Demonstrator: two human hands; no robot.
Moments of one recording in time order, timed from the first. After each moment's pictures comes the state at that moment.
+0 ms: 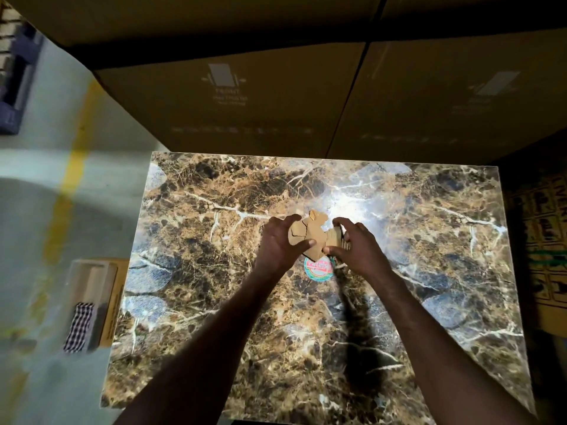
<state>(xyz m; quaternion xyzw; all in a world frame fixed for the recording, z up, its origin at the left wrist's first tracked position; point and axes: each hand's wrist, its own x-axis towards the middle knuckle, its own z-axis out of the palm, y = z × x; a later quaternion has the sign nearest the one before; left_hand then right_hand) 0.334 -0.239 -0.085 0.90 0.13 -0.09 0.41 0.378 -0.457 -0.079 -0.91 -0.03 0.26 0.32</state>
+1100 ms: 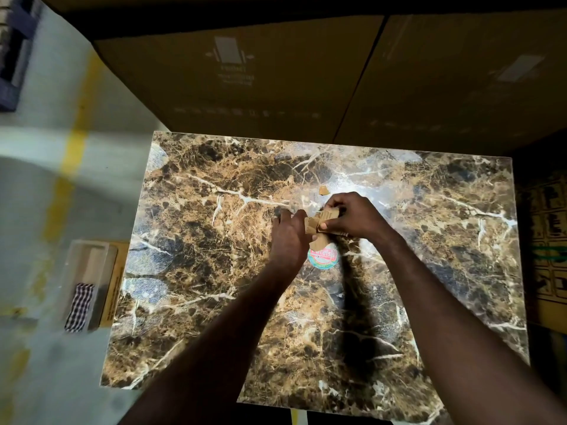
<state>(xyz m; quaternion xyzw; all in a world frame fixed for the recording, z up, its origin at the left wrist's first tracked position) 0.329 -0.265 -0.076 0.92 0.15 -0.16 0.34 0.429 -0.432 -0.062 -0.88 -0.08 0.32 0.34</state>
